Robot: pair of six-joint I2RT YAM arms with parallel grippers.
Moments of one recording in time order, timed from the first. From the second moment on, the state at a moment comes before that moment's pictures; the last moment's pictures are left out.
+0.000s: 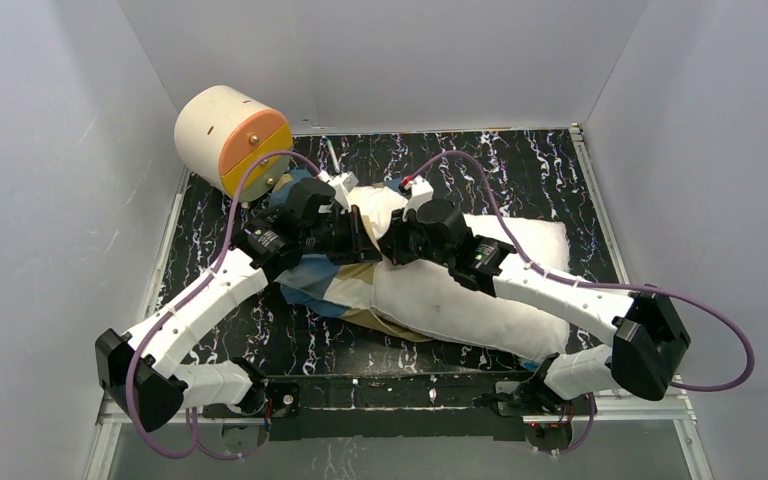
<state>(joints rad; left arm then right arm) -0.69 1.20 1.16 -0.65 0.28 -0.72 0.92 1.36 1.00 -0.06 0.01 0.47</state>
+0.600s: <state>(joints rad) -0.72 1.27 1.64 -0.66 0.45 -0.63 0.90 1.03 1.03 -0.05 0.16 0.62</state>
